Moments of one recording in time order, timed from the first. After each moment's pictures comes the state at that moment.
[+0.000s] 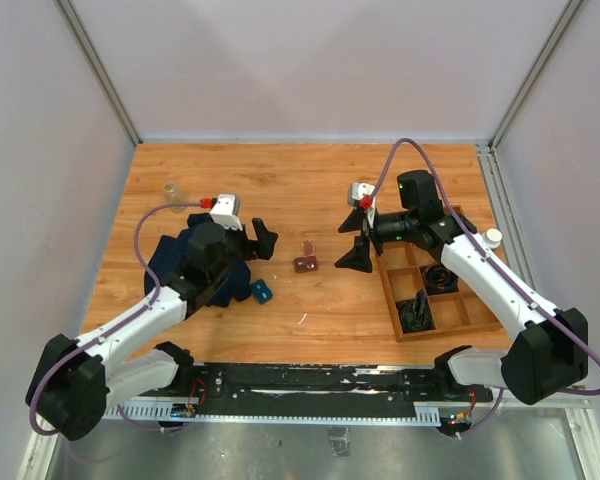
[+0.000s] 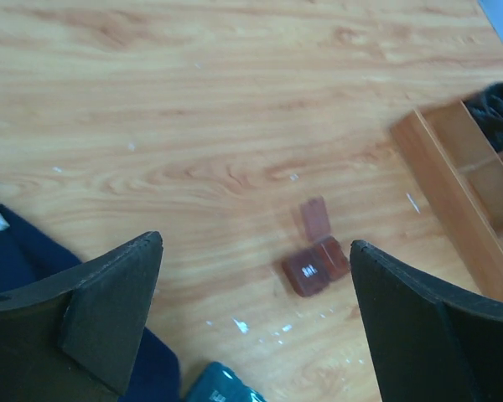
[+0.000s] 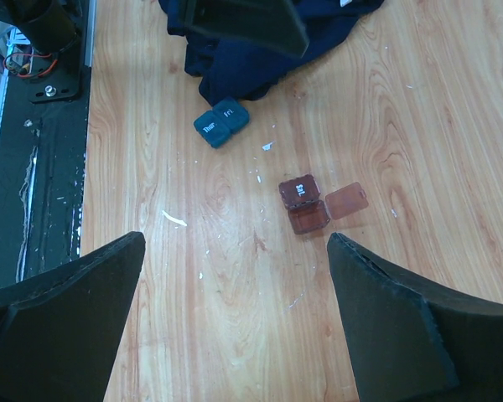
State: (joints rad) left arm -0.53 1.05 0.50 0.27 -0.11 -0.38; right arm 0.41 1.28 1.05 -0.45 -0.97 -0.53
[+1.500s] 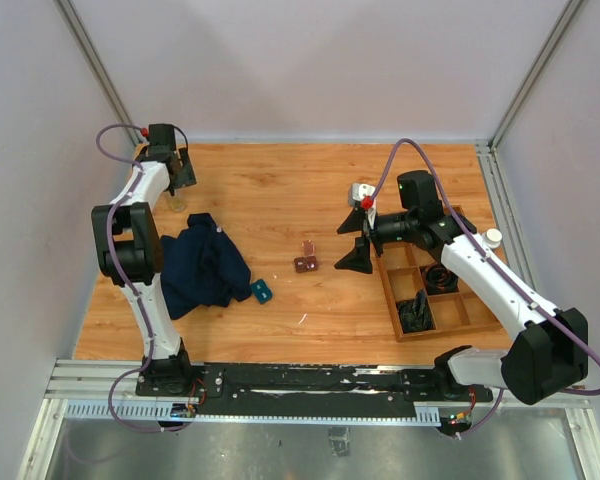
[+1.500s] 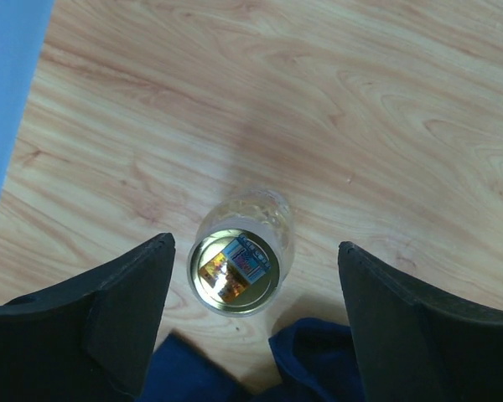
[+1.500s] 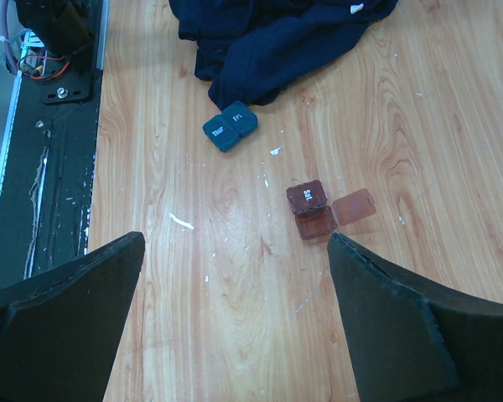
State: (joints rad) left arm 0.10 2.02 1.63 -0.46 -0.30 -0.19; right arm 0.41 1.28 1.05 -0.45 -1.00 -0.54
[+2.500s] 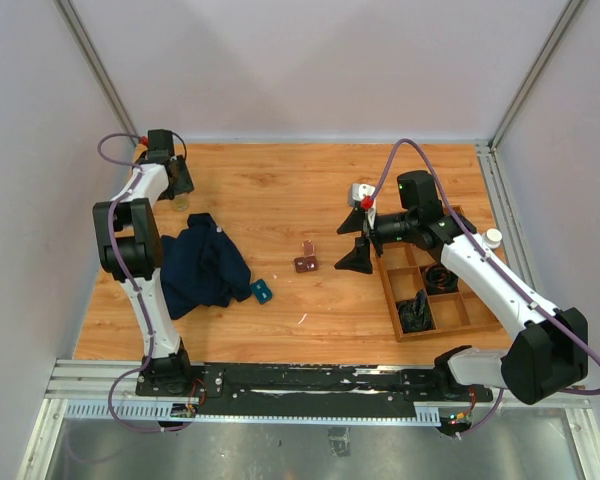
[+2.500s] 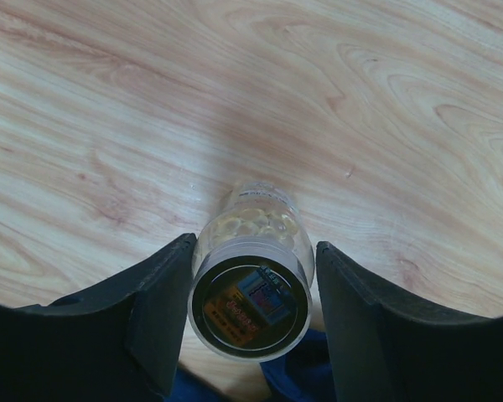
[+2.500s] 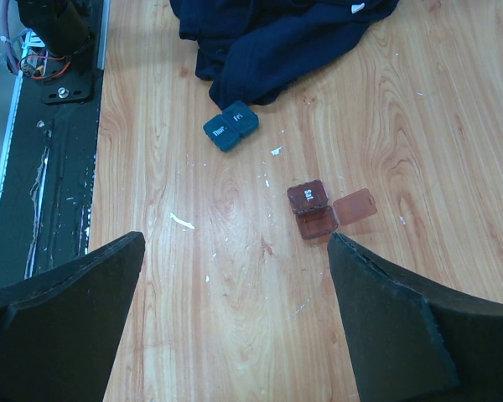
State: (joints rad) left arm 0.13 2.08 1.63 -0.47 -0.21 -0.23; right arm 0.41 1.28 1.05 -0.45 -1.00 -0.54
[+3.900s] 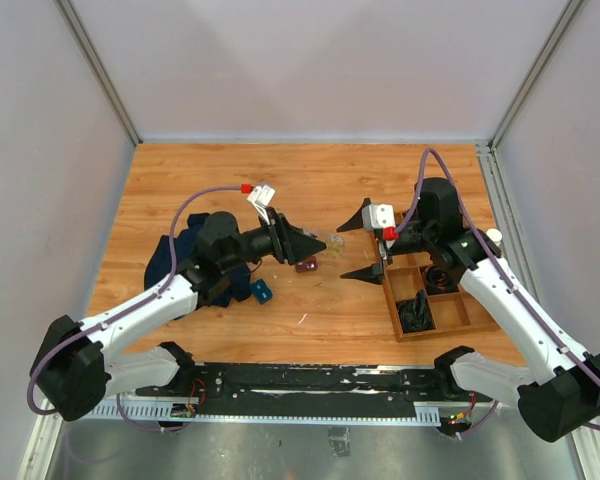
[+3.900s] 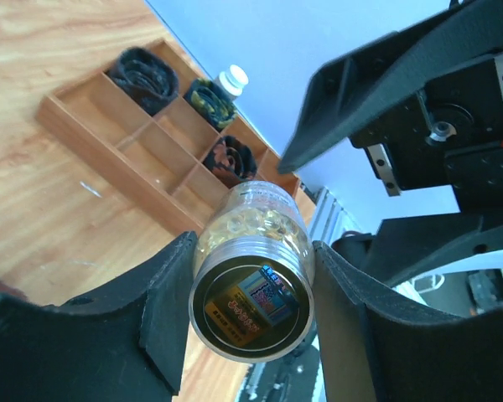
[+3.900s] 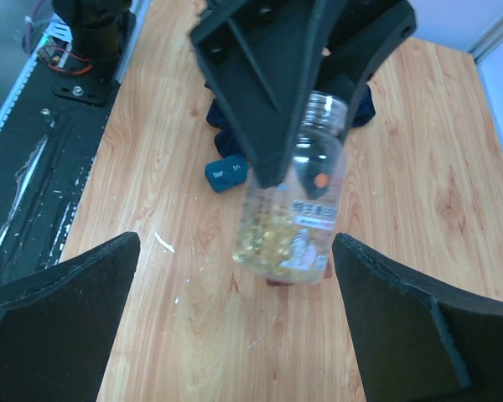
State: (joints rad) left arm -0.64 1.13 0.70 0.42 0.46 -0.69; right arm 0.44 1.09 1.04 -0.48 -1.11 -0.76
